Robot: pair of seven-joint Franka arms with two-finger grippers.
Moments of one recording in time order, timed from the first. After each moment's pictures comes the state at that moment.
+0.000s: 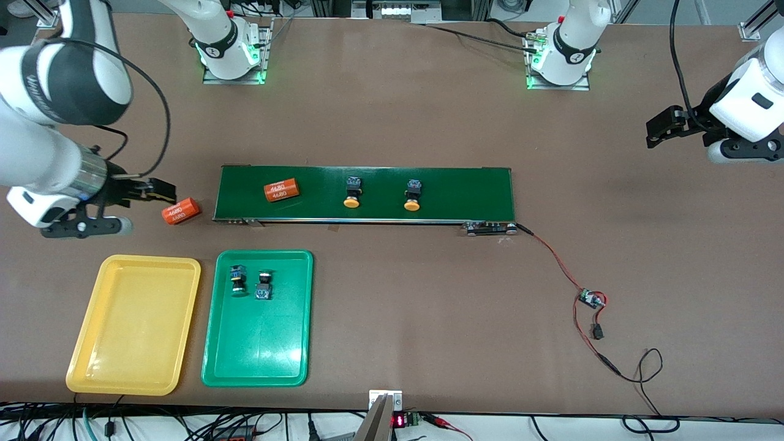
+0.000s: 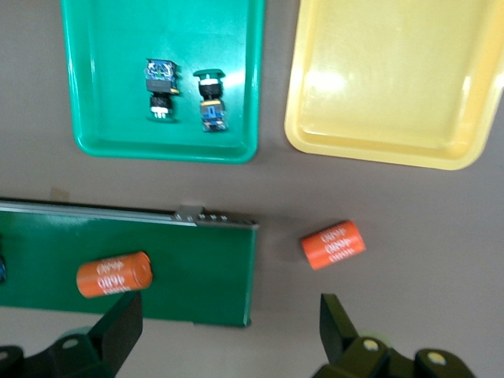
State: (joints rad) left arm 0.00 0.02 -0.08 -1.54 0.03 1.46 -0.11; right arm 0.22 0.25 -0.12 -1.62 0.05 1.77 0.03
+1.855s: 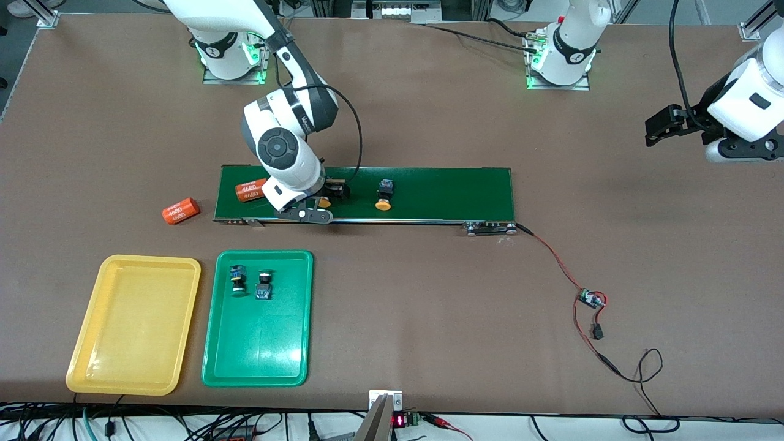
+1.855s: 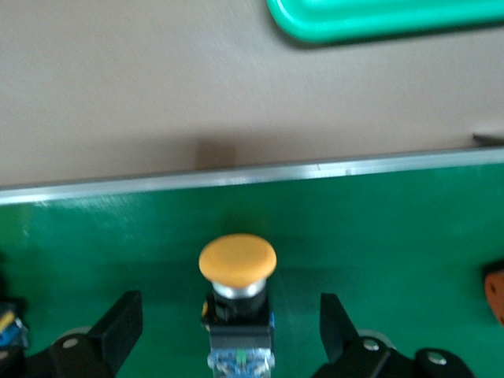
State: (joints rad) left arm 0.00 0.02 -0.08 -1.54 0.03 1.45 -0.11; right arm 0.64 0.46 -0.07 -1.86 0.15 2.17 0.58
